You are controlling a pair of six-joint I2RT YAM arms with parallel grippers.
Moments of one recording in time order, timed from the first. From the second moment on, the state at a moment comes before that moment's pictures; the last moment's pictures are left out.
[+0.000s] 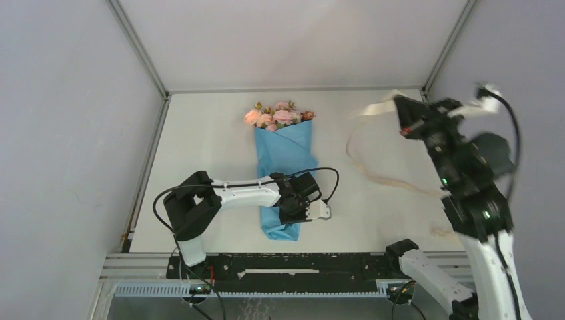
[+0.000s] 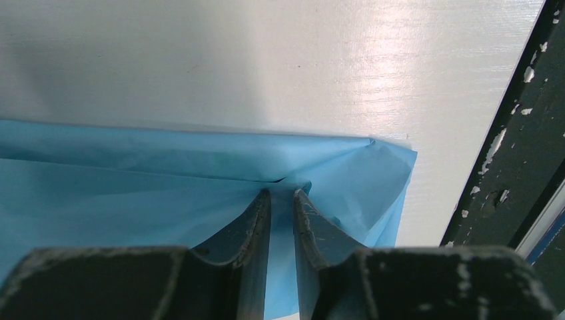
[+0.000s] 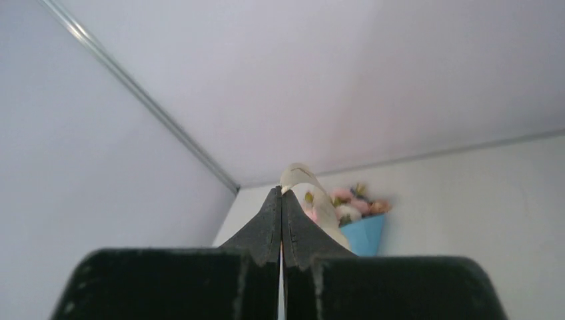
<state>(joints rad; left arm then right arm) -1.07 1.80 1.13 -0.67 0.17 0.50 0.32 0.88 1.38 -0.44 0.04 0.56</state>
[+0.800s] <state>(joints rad) -1.08 1.81 1.13 -0.68 0.16 0.50 0.41 0.88 0.82 -0.79 -0.02 0.63</state>
